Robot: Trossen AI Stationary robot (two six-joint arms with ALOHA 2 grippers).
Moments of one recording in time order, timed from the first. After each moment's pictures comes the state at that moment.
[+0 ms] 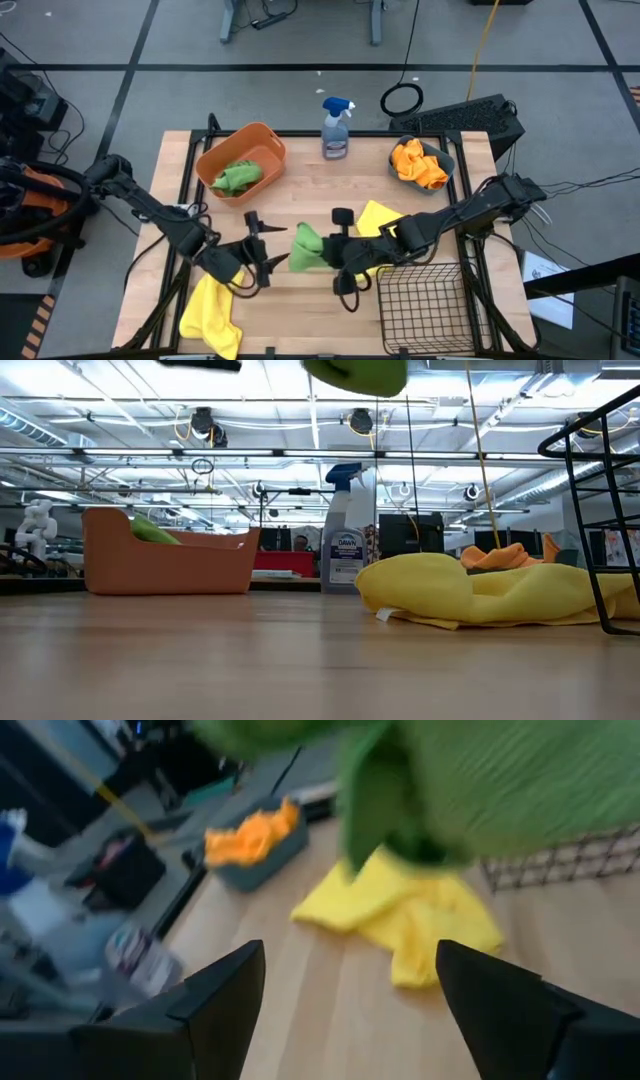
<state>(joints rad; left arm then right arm) -0.61 1.29 0.87 -0.10 -0.84 -0.07 0.39 1.73 1.60 -0.53 0.42 0.08</state>
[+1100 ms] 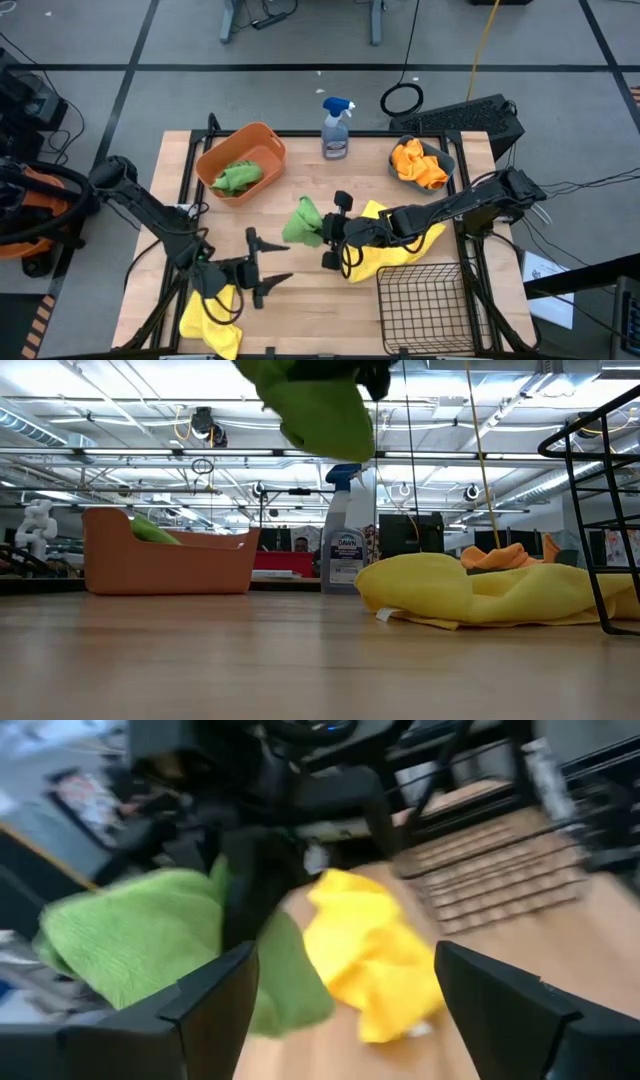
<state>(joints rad) -0.73 1.35 0.87 0.16 -0.89 0.19 0.27 1.66 1.26 -0.06 0.46 0.12</state>
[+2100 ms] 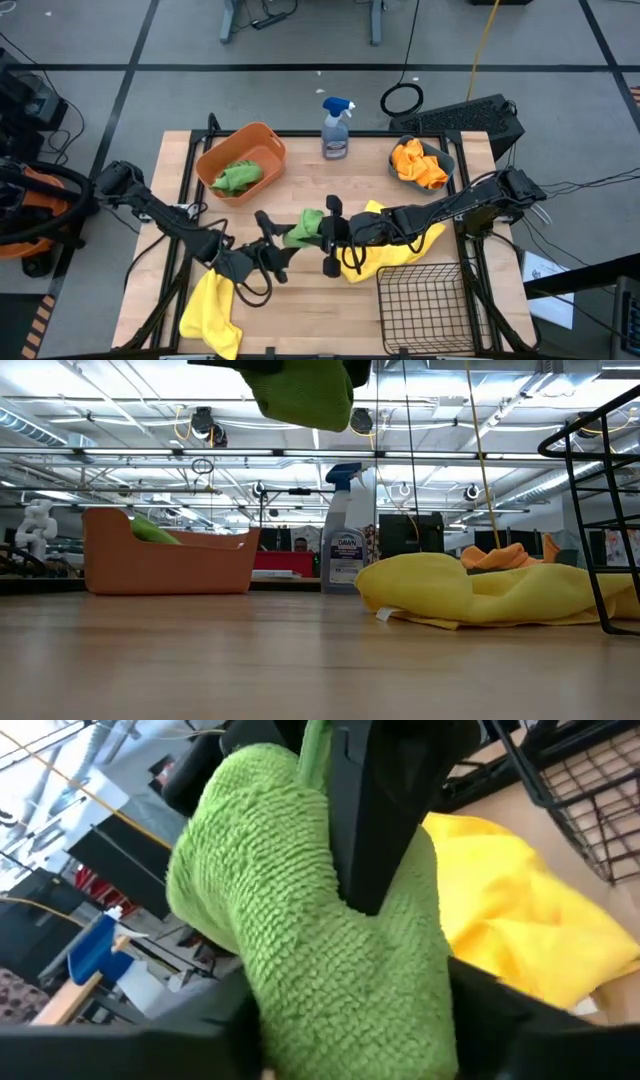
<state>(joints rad) -0.56 1.43 0.87 0.22 -0.98 0.36 0.26 1.66 1.24 0.16 0.28 0.12</state>
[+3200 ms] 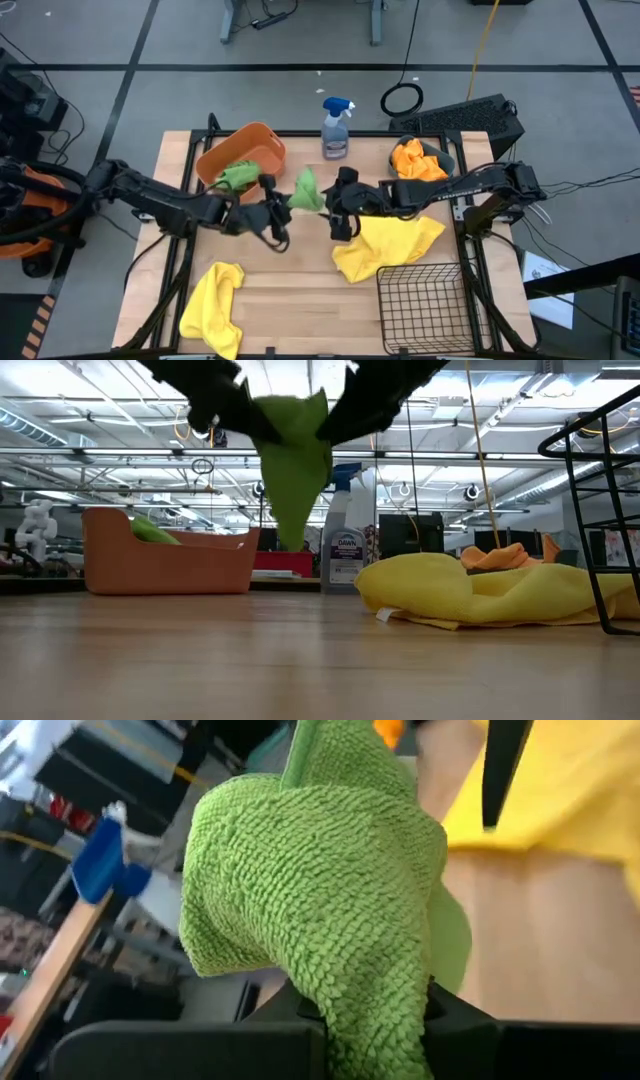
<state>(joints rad) -0.22 1.31 0.86 -0.09 -0.72 0.37 0.06 1.60 1.24 -0.27 0.30 -0.05</state>
